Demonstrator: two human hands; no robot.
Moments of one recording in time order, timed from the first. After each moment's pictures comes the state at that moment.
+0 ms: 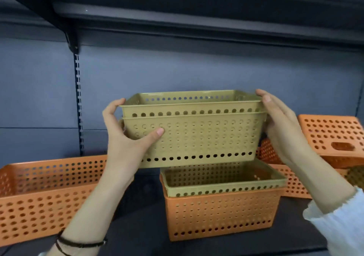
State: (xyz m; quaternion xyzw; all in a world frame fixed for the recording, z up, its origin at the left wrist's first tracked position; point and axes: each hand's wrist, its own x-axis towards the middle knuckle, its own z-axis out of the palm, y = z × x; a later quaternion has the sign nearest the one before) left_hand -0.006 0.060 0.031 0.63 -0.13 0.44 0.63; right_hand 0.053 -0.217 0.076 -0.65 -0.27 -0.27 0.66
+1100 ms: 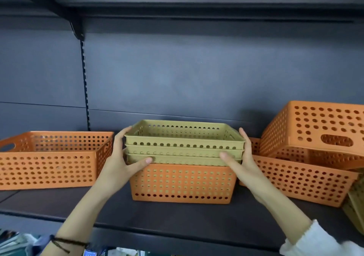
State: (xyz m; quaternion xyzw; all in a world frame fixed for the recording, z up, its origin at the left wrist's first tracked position) left_hand 0.008 0.008 -0.060 0.79 0.01 0.35 0.50; right_hand 0.118 -0.279 -0.047 -0.72 -0.30 -0.02 0.62
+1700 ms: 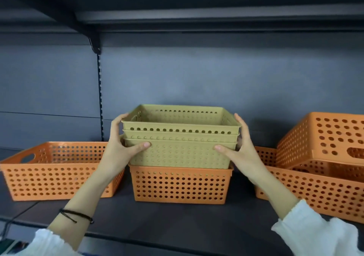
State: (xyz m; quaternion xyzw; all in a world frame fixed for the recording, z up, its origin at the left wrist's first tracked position) left_hand 0.016 0.062 -0.013 0.74 -0.02 0.41 0.53; right_hand 0.140 -0.223 -0.010 -0.70 -0.35 -0.12 0.61
